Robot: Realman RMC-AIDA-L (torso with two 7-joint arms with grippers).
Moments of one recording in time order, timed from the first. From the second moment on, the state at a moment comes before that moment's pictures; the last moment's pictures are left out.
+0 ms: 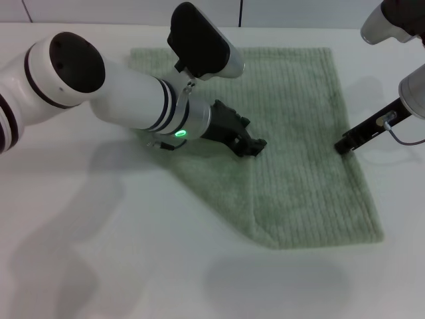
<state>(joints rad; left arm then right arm) -0.84 -2.08 -1.33 -0.63 1.90 -0.63 1.07 0.97 1.95 -1.09 -0.45 -2.56 -1.20 2.33</state>
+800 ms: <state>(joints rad) -0.85 -2.08 -1.29 -0.62 1.87 -0.61 1.07 0.97 1.95 -1.09 -0.45 -2.56 -1.20 2.32</state>
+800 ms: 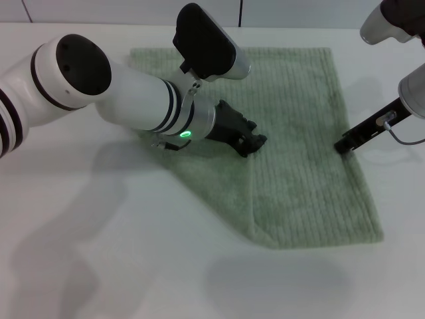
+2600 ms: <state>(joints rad) -0.78 -2.06 -1.38 -0.74 1.95 -0.72 1.07 0.97 1.94 -1.09 -0.44 -2.56 -1.20 2.32</state>
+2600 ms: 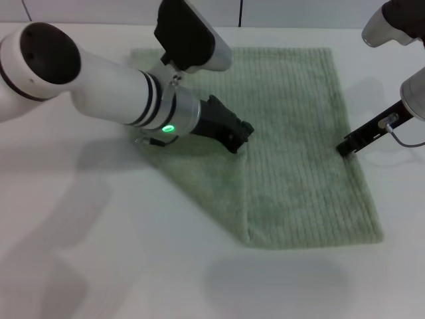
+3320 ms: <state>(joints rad) -0.61 -2.06 -1.65 -1.00 2.14 -1.00 1.07 0.97 1.94 -1.10 -0.45 -2.56 -1.20 2.32</state>
